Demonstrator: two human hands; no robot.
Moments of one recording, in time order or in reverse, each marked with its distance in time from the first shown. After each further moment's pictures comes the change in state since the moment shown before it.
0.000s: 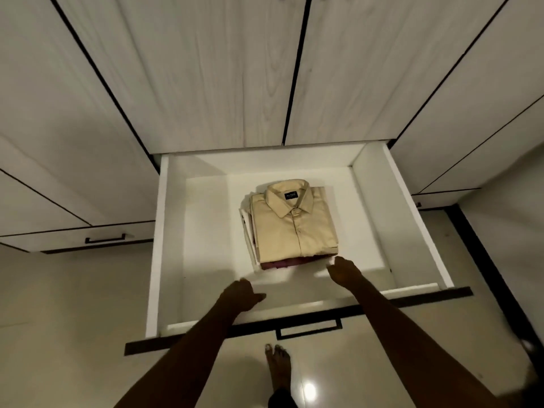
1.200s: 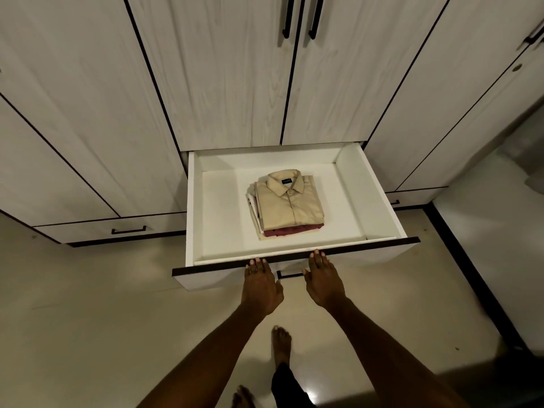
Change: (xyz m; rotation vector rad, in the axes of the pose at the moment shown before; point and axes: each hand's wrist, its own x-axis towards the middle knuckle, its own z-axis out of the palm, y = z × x) left_hand -0.192 0.031 0.070 0.267 0.406 0.157; right_hand -0.213 -0.102 0.024 -0.203 0.100 -0.016
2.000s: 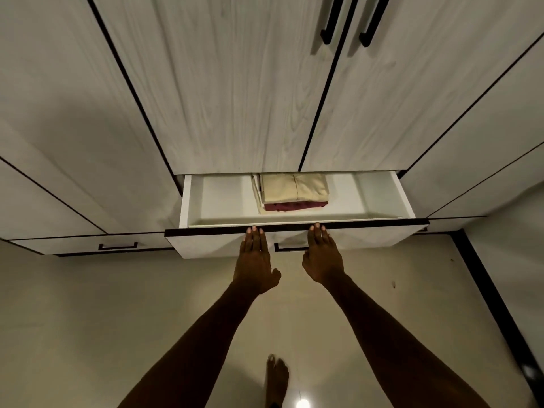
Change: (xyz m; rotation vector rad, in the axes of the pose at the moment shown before) left_hand 0.225 -0.066 -0.083 -0.071 0.133 0.013; right_hand 0.255 -0.024 -0.068 -0.152 0.029 -0.055
